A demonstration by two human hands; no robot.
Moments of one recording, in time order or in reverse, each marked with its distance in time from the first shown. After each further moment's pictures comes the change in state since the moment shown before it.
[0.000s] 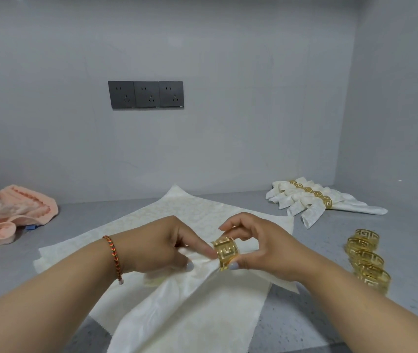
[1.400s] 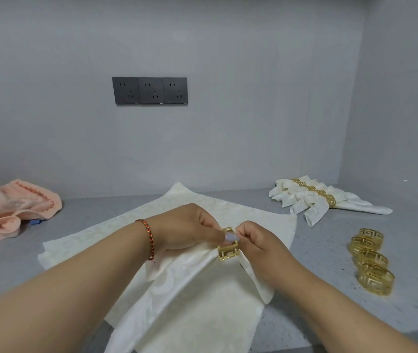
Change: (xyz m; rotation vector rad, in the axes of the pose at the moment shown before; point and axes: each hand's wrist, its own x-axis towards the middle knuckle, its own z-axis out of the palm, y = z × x) left_hand 0.029 0.017 0.006 -0.159 0.053 -0.186; right_hand 0.002 0.004 0.031 0.064 0.236 0.092
